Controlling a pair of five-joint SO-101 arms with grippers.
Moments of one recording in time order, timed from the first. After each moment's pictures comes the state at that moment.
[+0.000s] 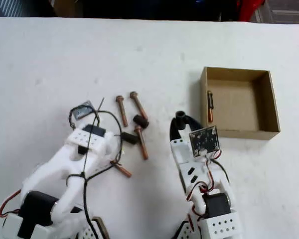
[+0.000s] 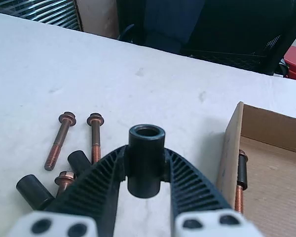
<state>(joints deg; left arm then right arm) 12.5 -12.6 56.1 53.4 53.3 -16.4 -102.3 96.4 31.5 7.9</state>
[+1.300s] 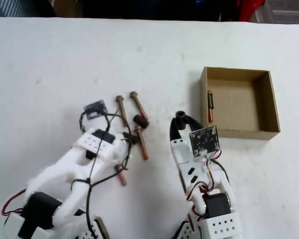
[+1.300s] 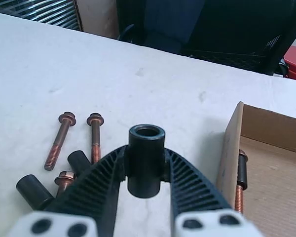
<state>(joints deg) 19.4 -12.7 56.7 50.3 50.9 -16.4 -102.3 96.4 31.5 7.9</state>
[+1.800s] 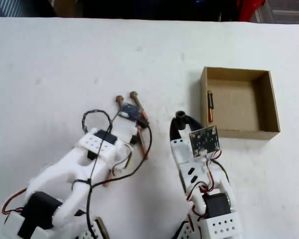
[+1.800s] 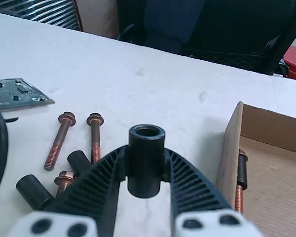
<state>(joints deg) 20.6 -12.7 56.4 52.4 6.5 -16.4 -102.3 96.4 31.5 7.9</state>
